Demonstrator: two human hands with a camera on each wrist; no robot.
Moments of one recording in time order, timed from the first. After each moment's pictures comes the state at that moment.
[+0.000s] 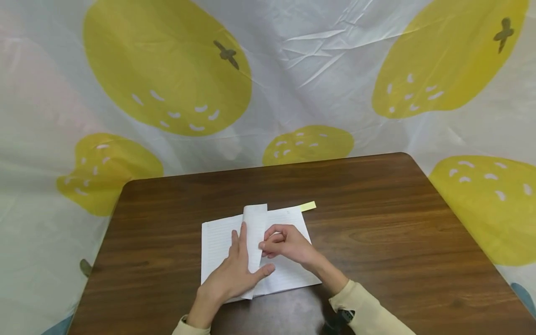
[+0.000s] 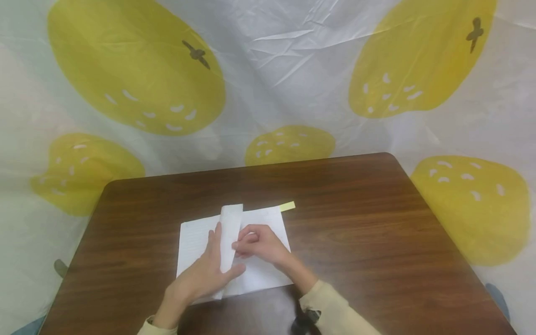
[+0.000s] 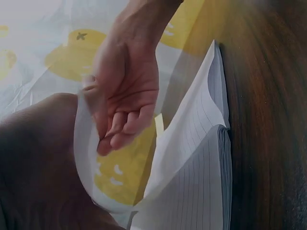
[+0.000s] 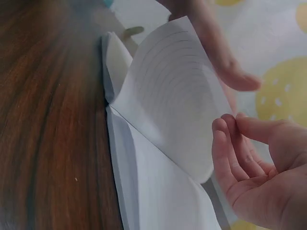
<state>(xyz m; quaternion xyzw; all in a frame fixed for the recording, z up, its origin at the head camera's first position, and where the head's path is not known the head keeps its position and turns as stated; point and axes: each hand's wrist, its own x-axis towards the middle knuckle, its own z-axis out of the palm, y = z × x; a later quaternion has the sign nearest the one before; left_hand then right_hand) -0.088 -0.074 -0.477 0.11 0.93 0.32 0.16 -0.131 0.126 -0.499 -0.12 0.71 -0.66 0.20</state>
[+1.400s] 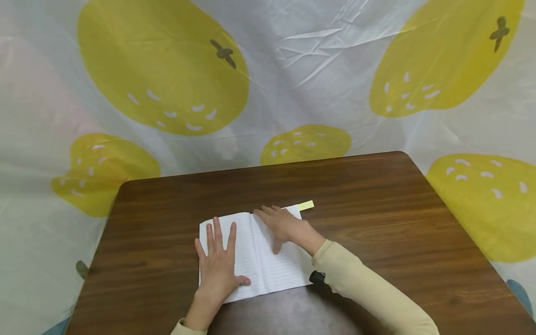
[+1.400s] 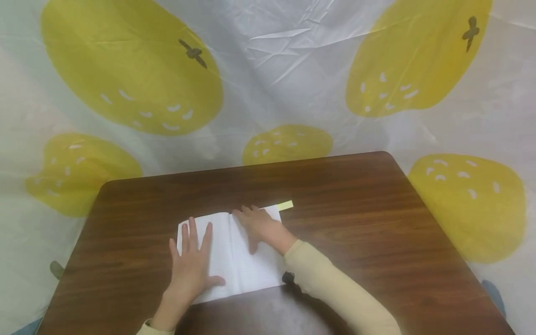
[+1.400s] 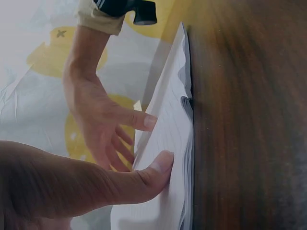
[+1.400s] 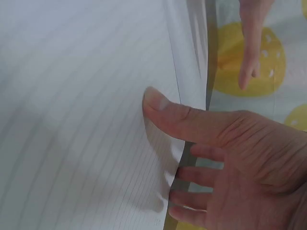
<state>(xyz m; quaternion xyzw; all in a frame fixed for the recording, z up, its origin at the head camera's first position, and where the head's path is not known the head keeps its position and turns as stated) -0.090 -0.085 -0.497 0.13 0.98 0.12 -0.03 -0.182 0.114 -0.471 -0.23 0.95 -0.05 0.19</state>
